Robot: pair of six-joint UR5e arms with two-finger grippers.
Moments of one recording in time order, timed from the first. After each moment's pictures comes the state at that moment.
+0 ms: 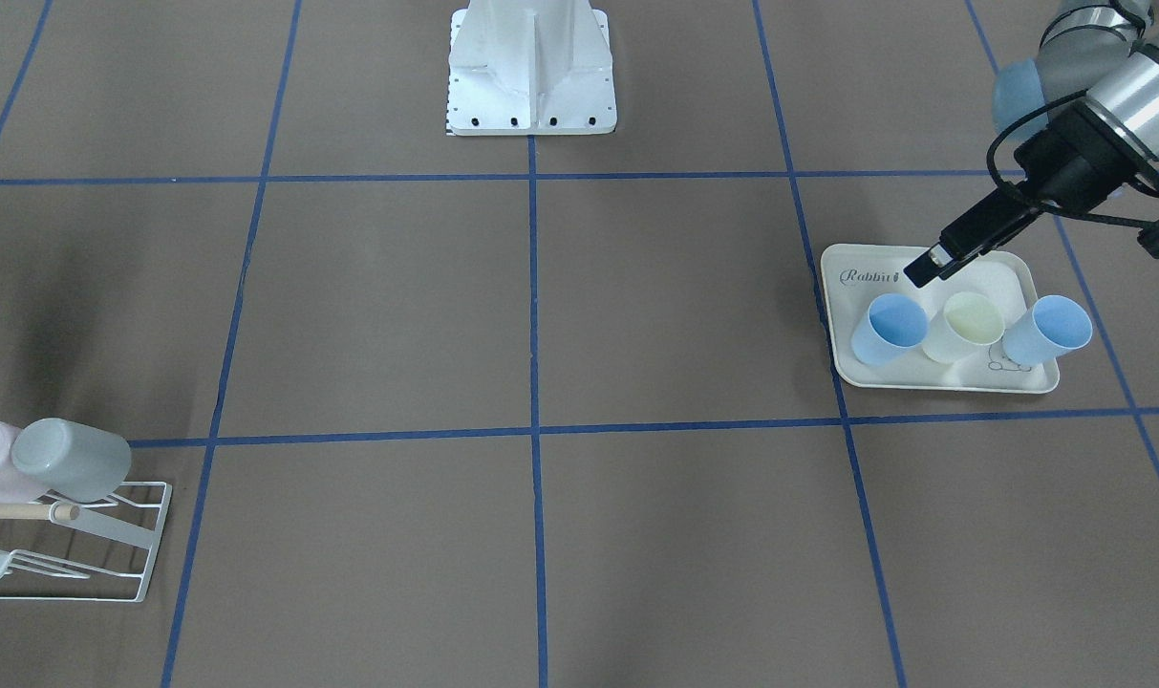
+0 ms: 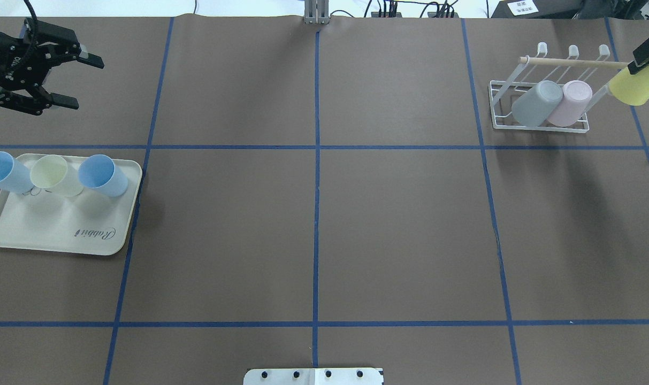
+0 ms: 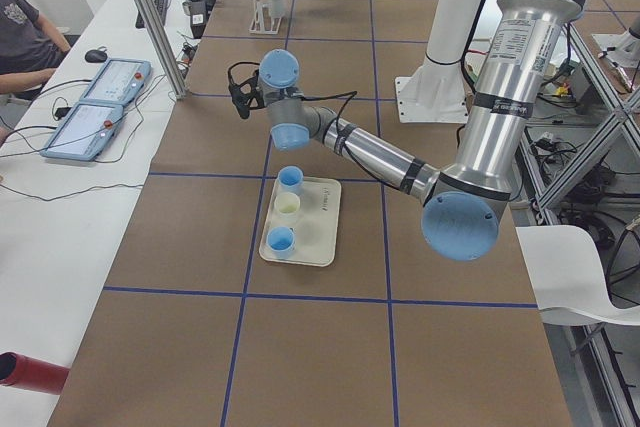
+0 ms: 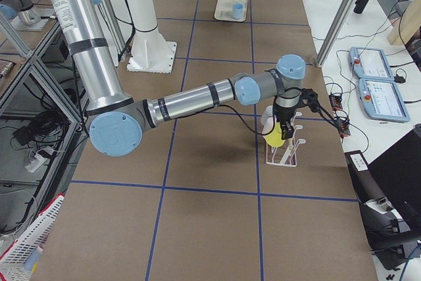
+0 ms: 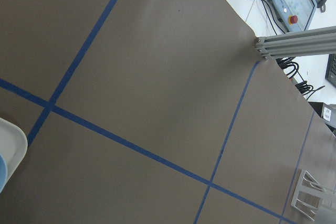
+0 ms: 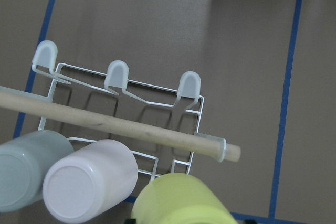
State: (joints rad) left arm -1.15 -1.81 -1.76 -2.45 -2.42 -1.75; right arm 1.38 -1.26 1.57 -1.53 2.24 0.21
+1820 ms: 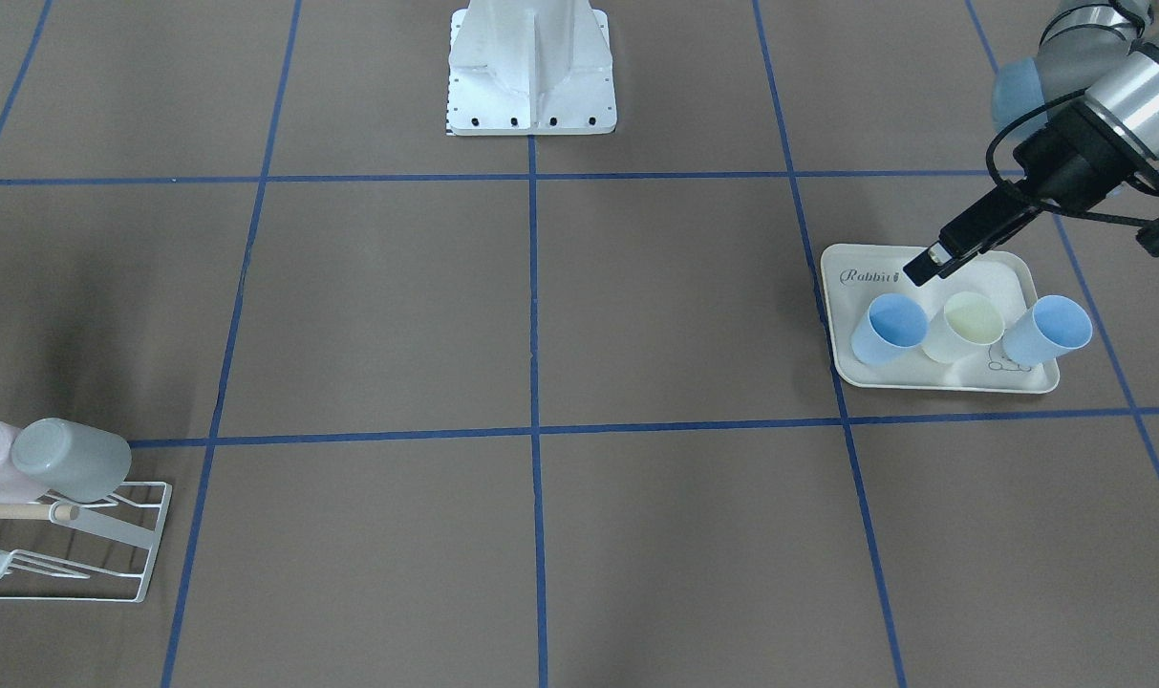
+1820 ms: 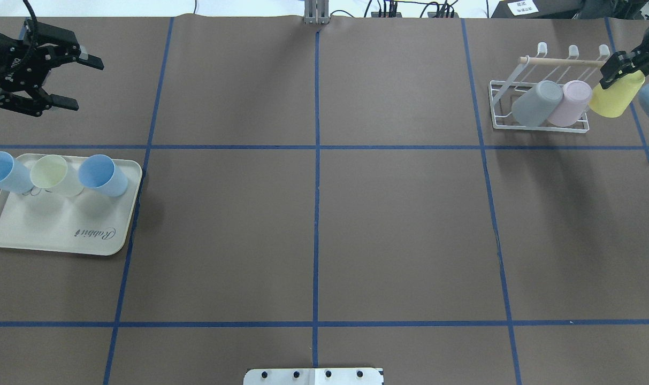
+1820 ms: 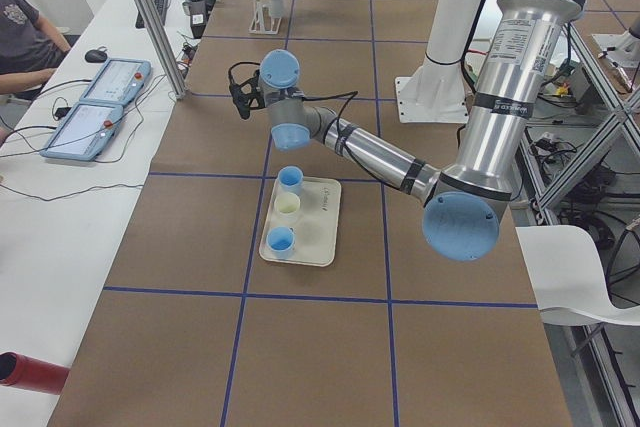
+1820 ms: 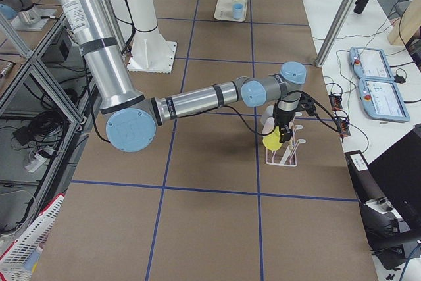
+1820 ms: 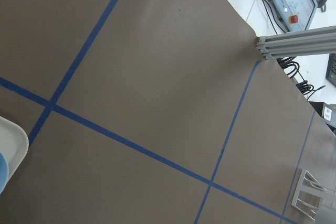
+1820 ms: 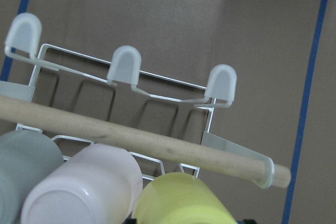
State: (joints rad) left arm -1.15 -1.81 -1.77 -2.45 -2.42 -1.75; right arm 1.29 -1.22 1.48 -1.53 2.17 0.22
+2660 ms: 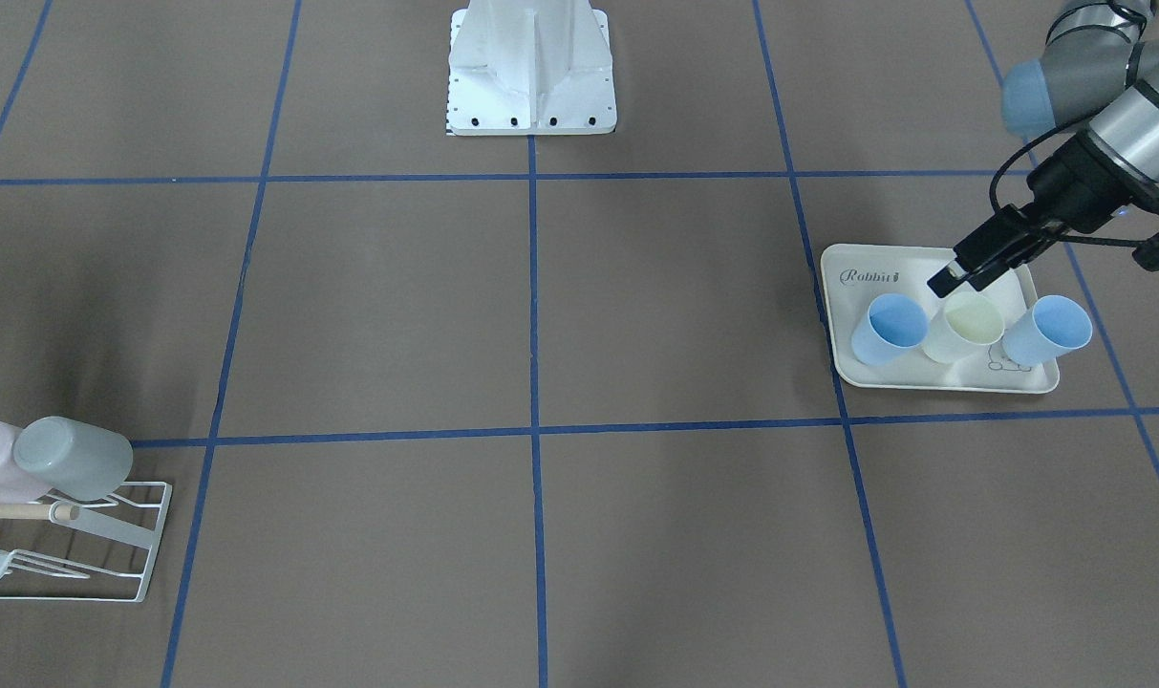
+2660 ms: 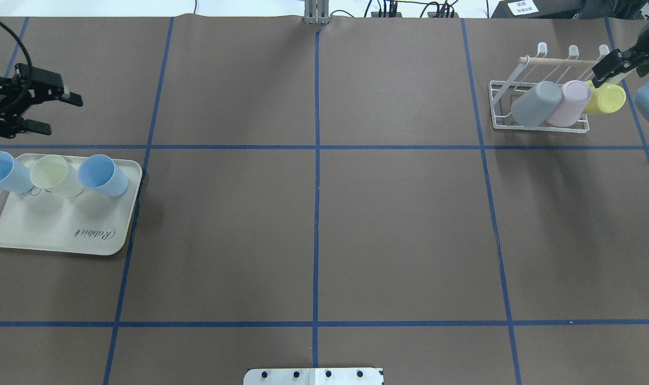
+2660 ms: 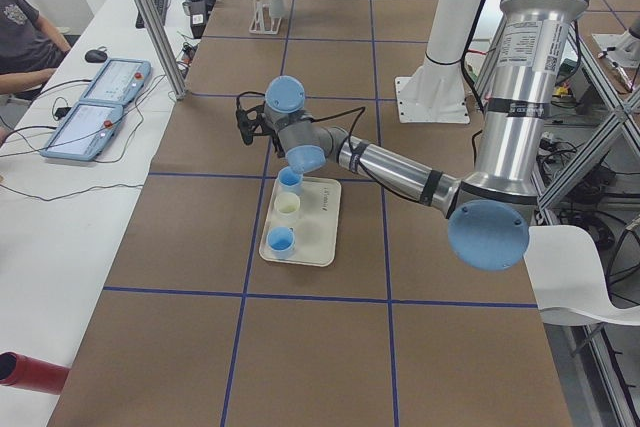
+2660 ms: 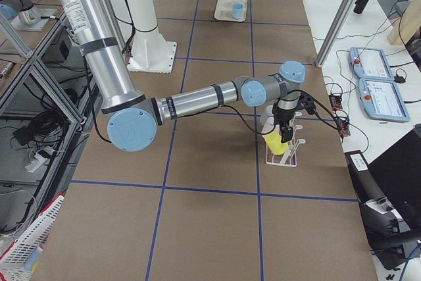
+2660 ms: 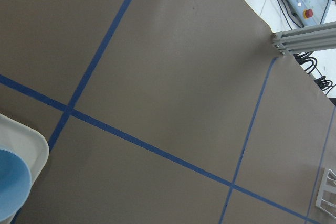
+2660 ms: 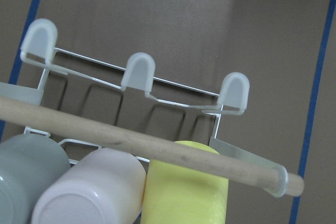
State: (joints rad) left arm -1.15 -1.65 -1.77 -2.35 -2.37 -1.38; right arm 1.29 -1.21 1.49 -1.51 2.17 0.23
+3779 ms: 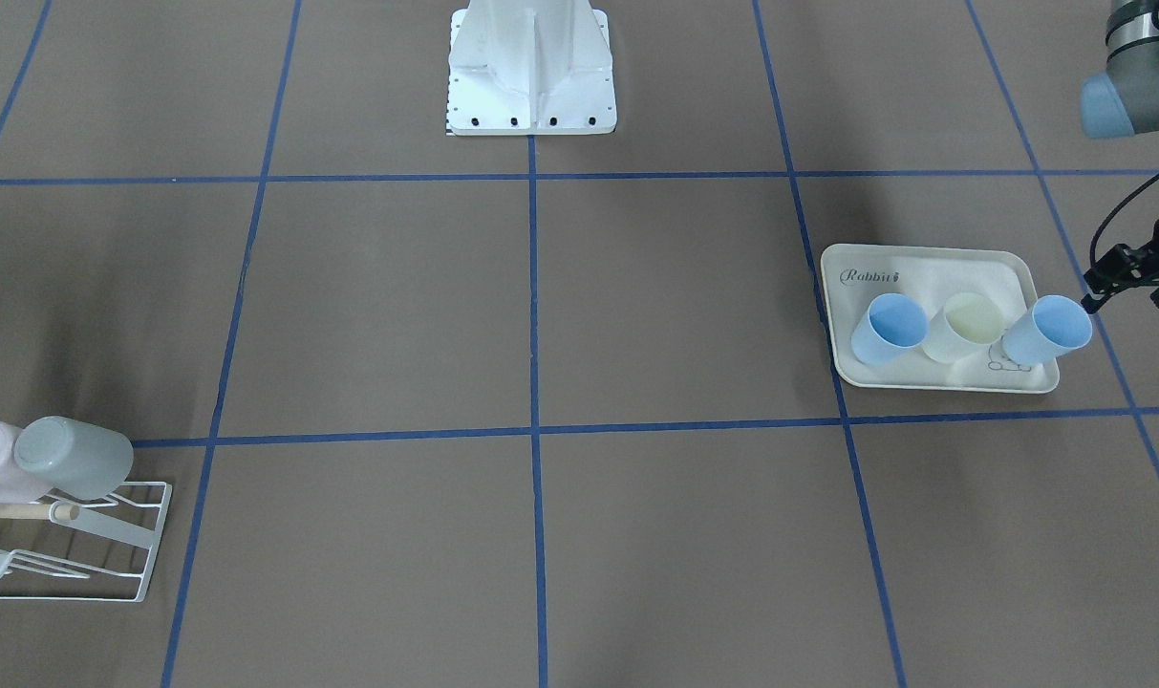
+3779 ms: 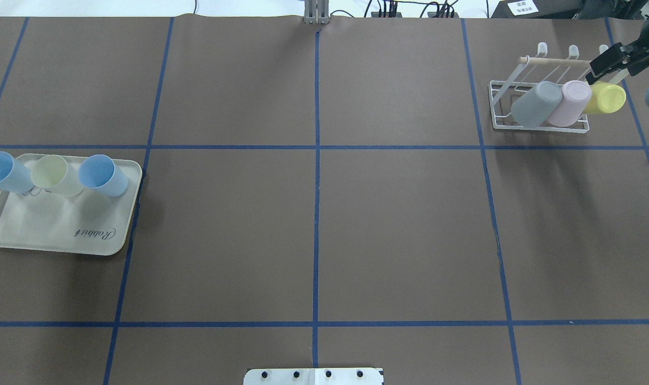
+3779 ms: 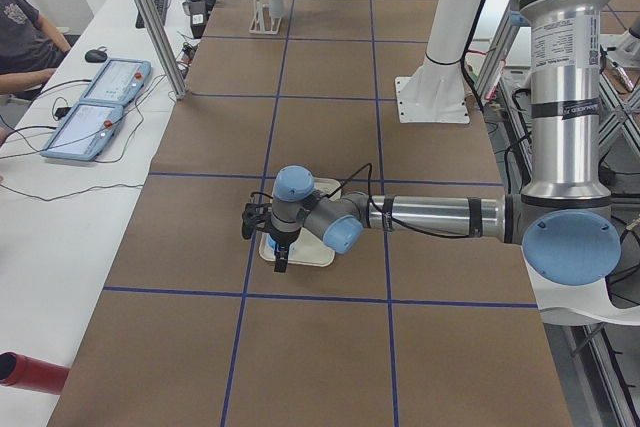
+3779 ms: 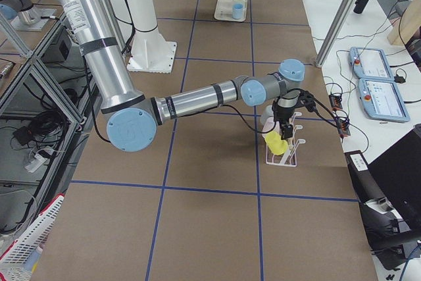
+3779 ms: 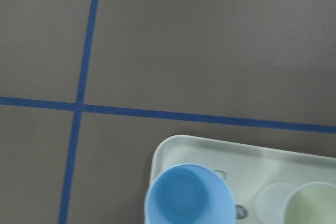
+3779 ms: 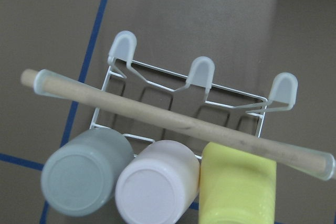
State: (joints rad) left arm -1.22 -1.49 -1.58 -2.17 -2.17 -0.62; right arm 1.30 -1.25 1.59 -1.49 2.30 0.26
